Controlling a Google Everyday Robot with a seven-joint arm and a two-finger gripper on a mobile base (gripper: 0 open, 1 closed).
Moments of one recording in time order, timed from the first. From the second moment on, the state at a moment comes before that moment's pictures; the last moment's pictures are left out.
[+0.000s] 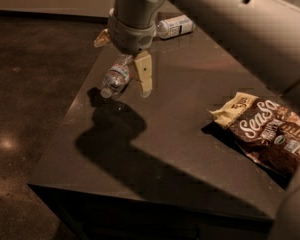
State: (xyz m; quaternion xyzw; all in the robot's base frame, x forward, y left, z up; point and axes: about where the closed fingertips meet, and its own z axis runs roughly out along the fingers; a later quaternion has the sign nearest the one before) arm 0.585 0.062 0.918 -0.90 0.39 -0.03 0.17
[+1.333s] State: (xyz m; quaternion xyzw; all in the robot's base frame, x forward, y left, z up) arm 0.640 0.081 0.850 -0.93 0.35 -0.06 0.05
